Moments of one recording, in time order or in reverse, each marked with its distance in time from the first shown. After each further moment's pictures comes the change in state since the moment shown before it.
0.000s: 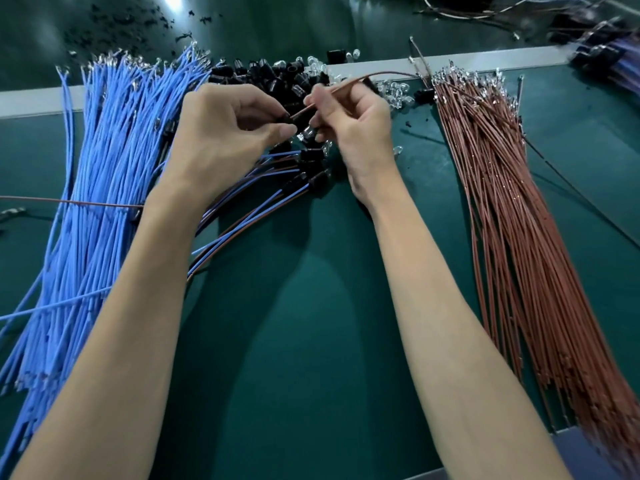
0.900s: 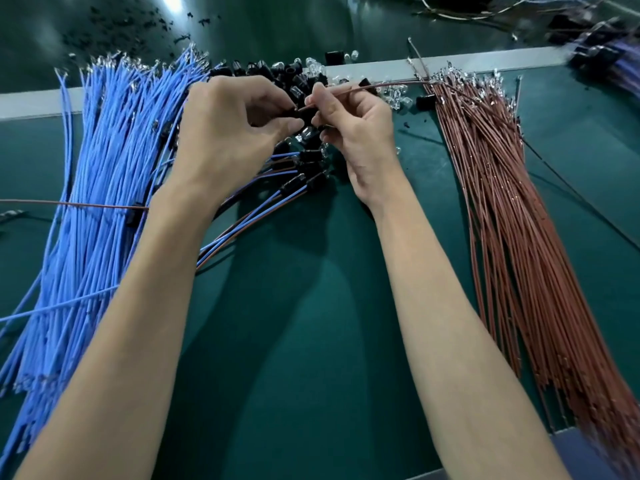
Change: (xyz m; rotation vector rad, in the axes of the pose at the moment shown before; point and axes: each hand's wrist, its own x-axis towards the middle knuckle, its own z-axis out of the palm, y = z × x) left_hand -0.001 0.014 0.002 0.139 0.041 0.104; right_hand -0.001 -0.006 -0.002 0.091 -0.010 0.094
